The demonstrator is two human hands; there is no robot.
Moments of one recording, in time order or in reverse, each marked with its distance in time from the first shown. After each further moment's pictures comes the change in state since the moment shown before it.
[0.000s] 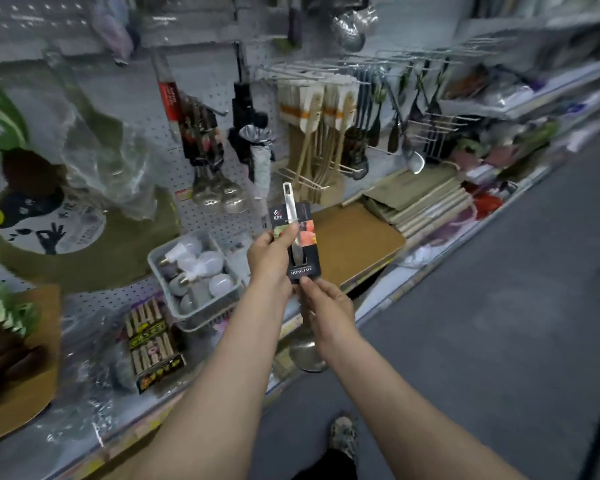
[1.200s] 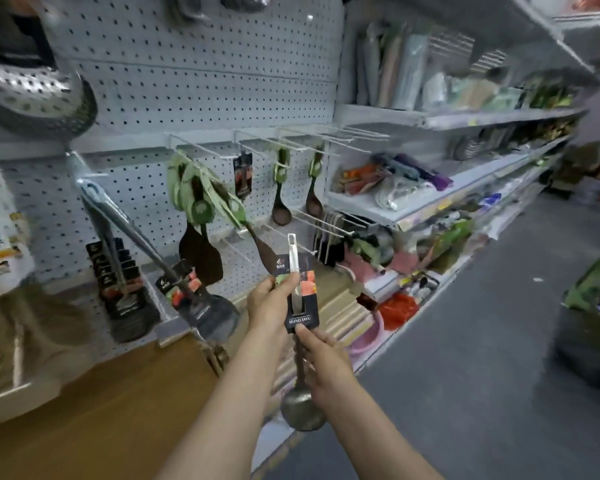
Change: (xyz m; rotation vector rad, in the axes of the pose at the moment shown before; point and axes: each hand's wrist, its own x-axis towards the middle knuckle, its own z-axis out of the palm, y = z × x) left_hand 0.340 -0.216 0.691 -0.014 -0.092 -0.071; right_hand 0.557 -0.493 -0.305 -0.082 0.057 -0.016
